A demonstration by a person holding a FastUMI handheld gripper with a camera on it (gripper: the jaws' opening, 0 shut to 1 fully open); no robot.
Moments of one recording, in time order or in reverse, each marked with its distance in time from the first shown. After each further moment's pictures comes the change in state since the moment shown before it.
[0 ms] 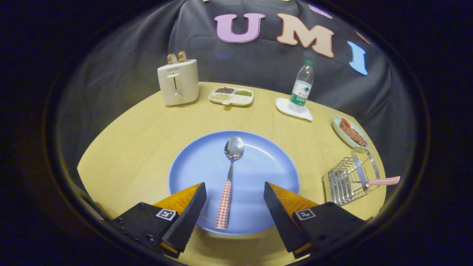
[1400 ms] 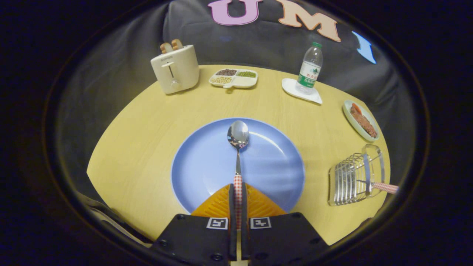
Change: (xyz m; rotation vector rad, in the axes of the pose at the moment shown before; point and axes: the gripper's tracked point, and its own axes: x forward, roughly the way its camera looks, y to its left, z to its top) arm -0.007 -0.012 -0.001 0.008 0.198 0.068
